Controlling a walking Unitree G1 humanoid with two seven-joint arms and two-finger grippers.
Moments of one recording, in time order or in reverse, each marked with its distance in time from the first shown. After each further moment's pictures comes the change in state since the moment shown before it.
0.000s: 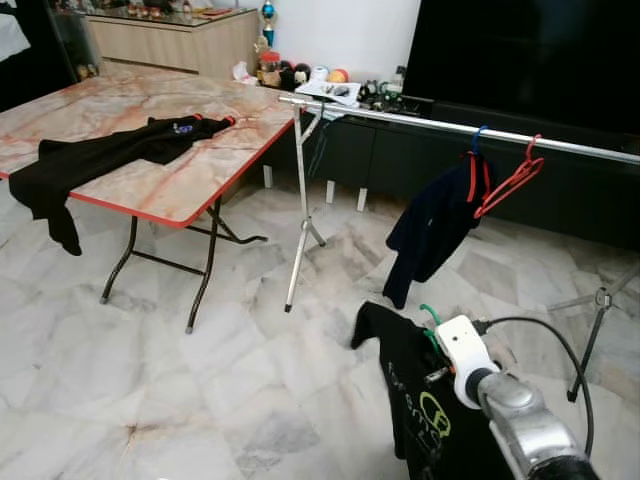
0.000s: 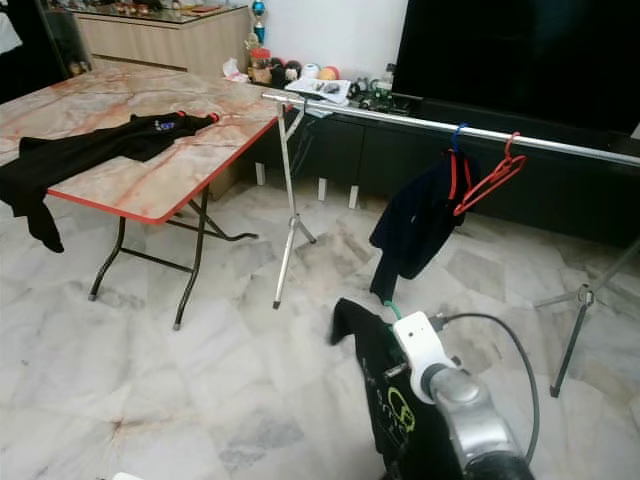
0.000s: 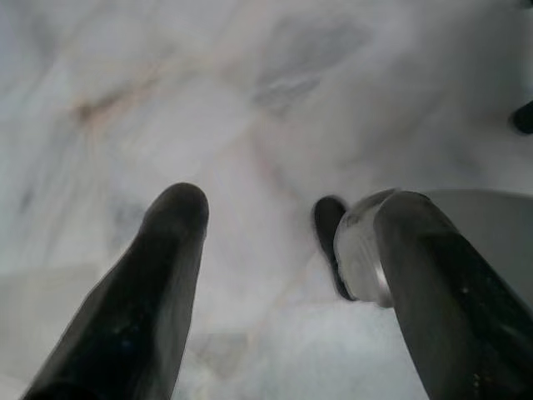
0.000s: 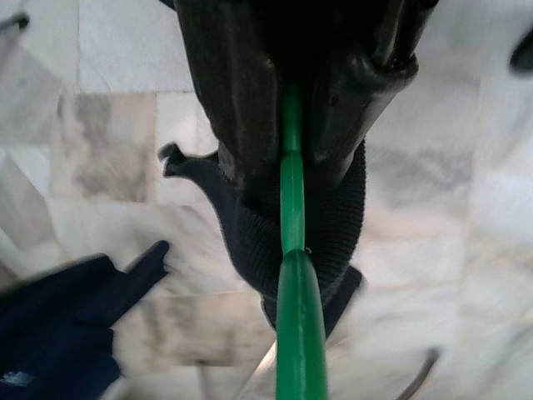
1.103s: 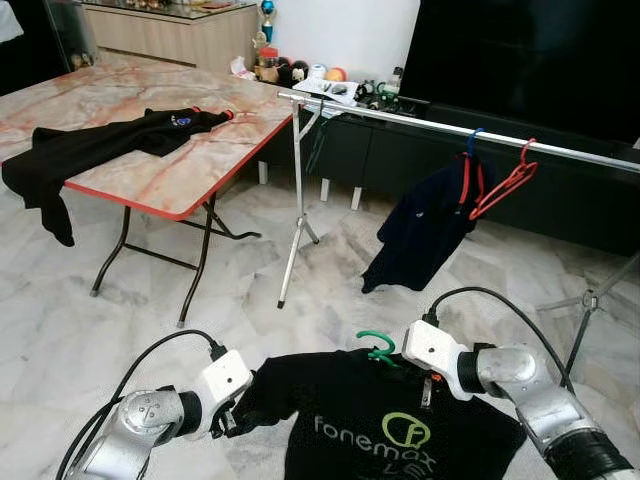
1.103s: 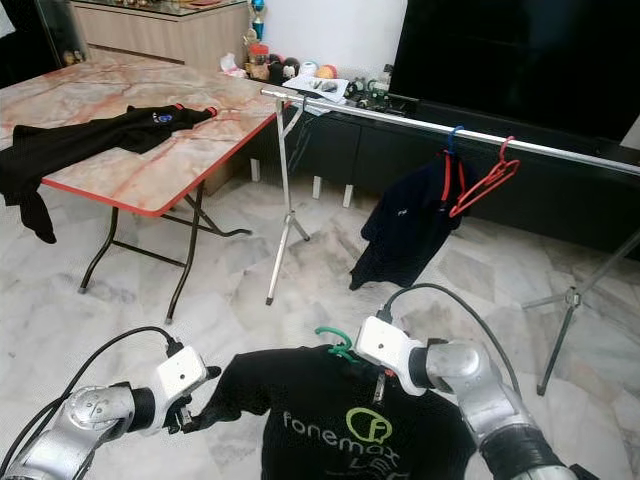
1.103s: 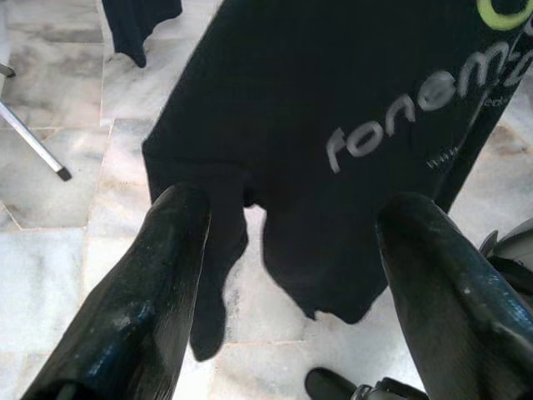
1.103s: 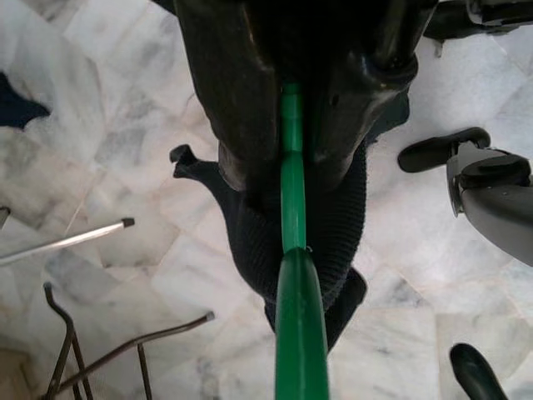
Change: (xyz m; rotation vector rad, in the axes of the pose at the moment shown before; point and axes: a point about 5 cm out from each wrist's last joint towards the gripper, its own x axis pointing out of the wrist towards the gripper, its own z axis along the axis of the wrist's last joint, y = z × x) left arm -0.018 0.007 0.177 0.459 -0.367 -0.489; right arm -0.019 0.017 0.045 -0.426 -0.183 0.568
